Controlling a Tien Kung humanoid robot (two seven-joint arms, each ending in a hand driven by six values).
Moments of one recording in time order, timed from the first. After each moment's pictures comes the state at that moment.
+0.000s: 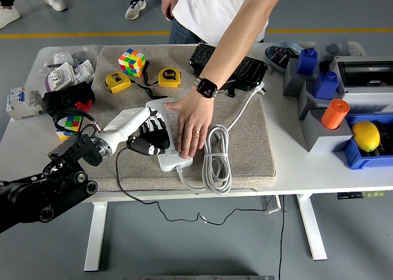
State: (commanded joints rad) left arm -0.64 0.35 -0.46 -1.05 1.53 0.32 -0.01; right arm -0.03 -0.35 0.90 0.43 -0.32 -0.13 0.25
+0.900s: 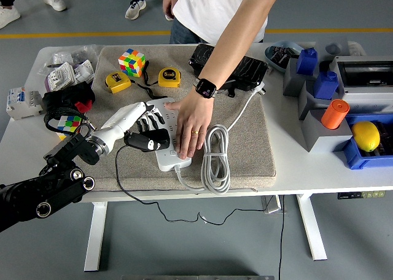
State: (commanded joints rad) left arm -0.63 0.36 -0.47 -1.06 1.37 0.36 -0.11; right arm -0.03 -0.35 0.91 0.43 -0.32 -0.13 0.25
